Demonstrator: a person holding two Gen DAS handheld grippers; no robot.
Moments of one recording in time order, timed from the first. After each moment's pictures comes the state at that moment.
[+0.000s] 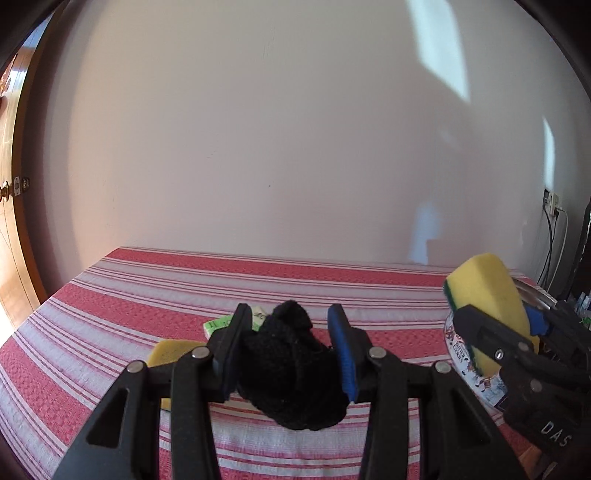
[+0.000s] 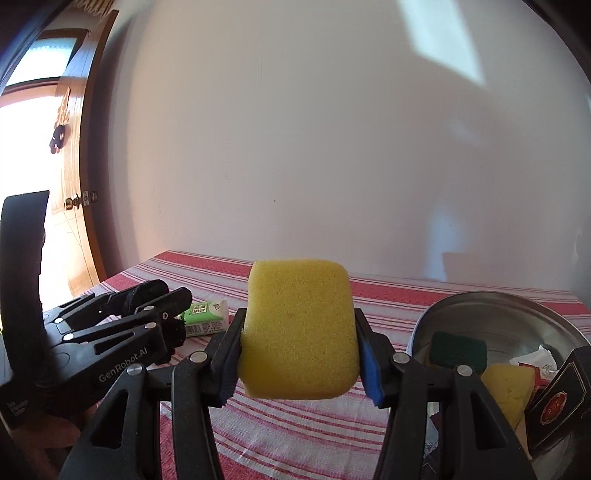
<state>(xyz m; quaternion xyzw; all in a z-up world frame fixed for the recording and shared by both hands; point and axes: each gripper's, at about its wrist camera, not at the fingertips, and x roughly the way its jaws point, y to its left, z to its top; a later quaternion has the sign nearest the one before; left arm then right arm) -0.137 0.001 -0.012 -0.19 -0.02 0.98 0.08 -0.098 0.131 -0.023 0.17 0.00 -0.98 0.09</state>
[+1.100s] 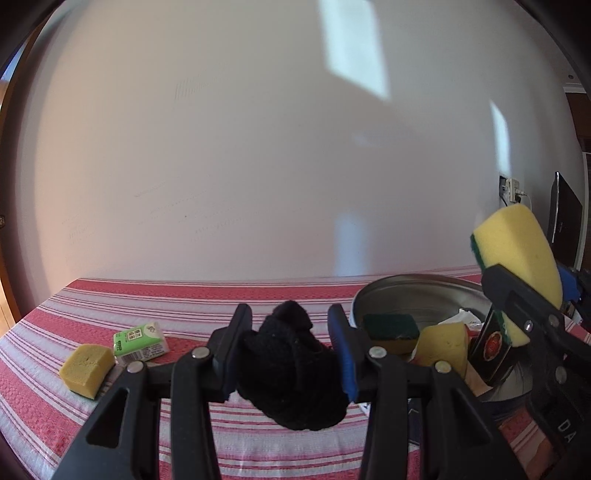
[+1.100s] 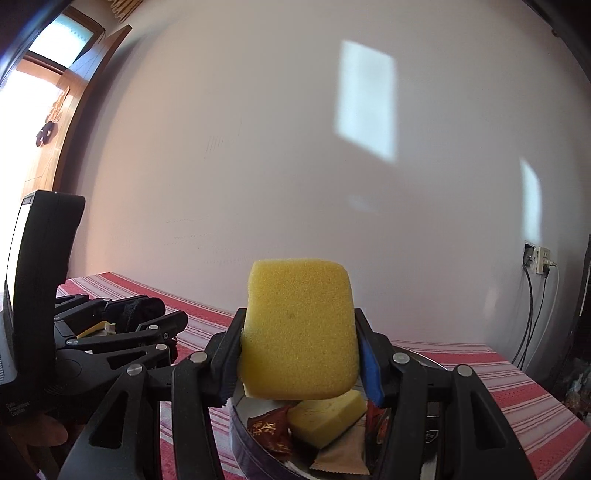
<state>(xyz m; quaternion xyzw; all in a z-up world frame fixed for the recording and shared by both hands) -0.100 0.111 -0.007 -0.14 0.01 0.98 0.13 -0.023 0.226 -0.018 0.04 0.08 -1.00 -0.04</state>
